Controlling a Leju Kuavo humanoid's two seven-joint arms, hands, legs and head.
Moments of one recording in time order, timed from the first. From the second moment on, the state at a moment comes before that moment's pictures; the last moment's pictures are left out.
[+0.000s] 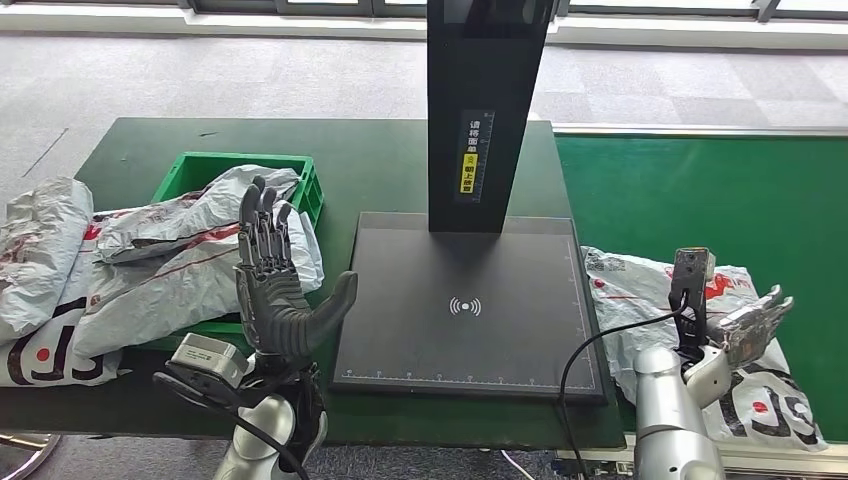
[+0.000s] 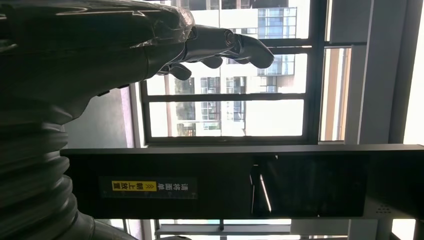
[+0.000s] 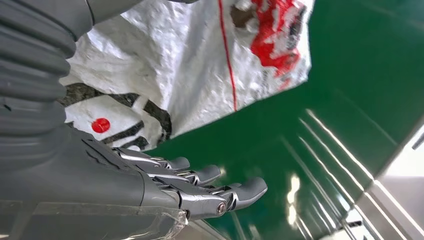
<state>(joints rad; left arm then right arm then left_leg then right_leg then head) -0.11 -0.26 -0.40 -1.60 -0.10 0.42 -0.70 -0.52 0.09 -0.53 -0.64 1.25 -0.66 -0.01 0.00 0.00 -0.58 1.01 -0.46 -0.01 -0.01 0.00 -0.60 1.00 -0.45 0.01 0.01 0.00</state>
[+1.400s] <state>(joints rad) -0.08 -0.25 -0.39 -1.62 -0.16 0.39 -0.67 -0.51 0.04 -0.53 -0.42 1.39 -0.20 0.27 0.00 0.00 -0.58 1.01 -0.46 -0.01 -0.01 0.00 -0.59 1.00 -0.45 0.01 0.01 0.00</state>
